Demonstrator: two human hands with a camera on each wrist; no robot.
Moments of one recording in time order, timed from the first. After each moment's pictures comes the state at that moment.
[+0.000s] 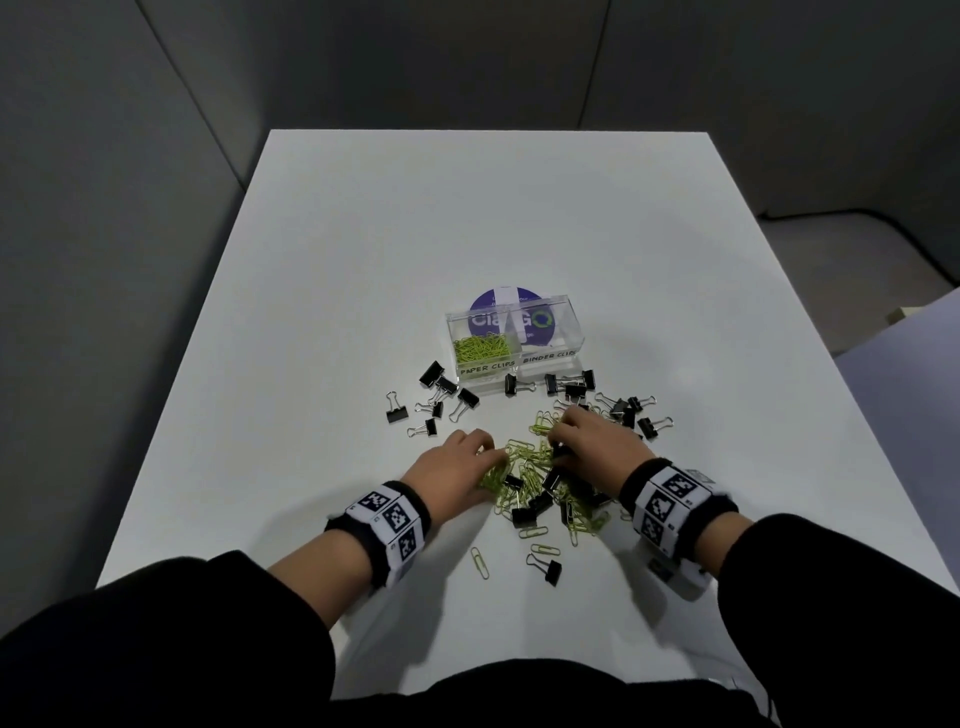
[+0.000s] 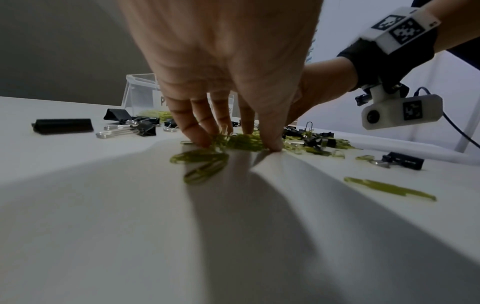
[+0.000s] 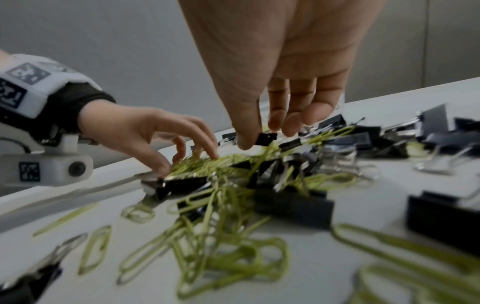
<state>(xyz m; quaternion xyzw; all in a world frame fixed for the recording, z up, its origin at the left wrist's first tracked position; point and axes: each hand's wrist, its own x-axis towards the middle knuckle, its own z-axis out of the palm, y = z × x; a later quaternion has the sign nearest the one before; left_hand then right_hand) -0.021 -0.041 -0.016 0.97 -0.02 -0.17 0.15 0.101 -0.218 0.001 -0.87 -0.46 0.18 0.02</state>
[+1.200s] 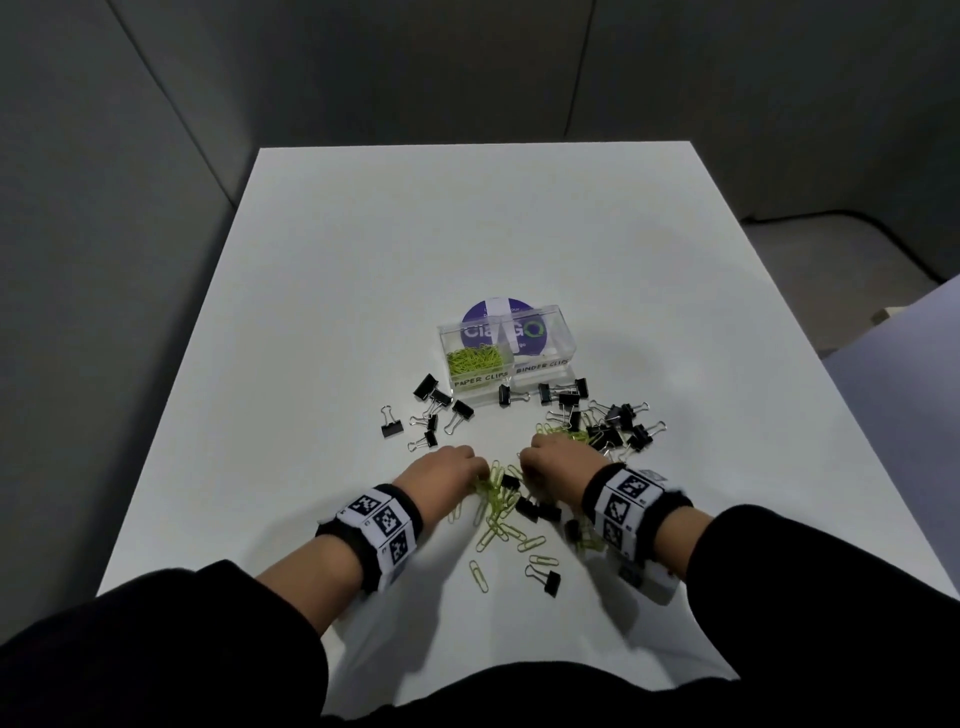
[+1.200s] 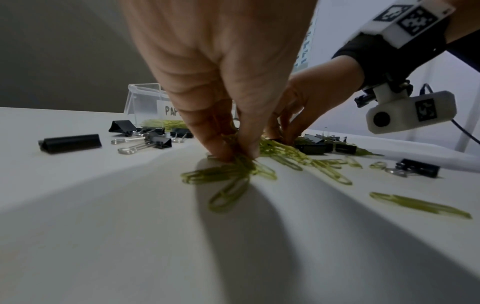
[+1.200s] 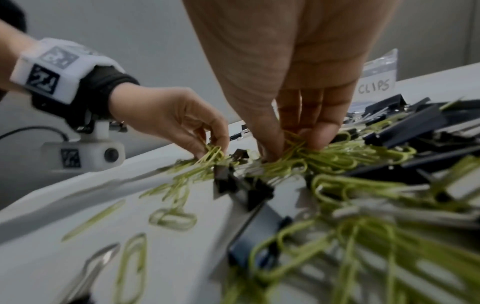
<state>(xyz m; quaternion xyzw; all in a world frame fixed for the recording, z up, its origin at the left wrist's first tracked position) -0.014 -0.030 -0.018 0.97 -0.03 -0.17 0.17 0.086 -0.190 0.003 -0.84 -0.48 0.26 -0.02</state>
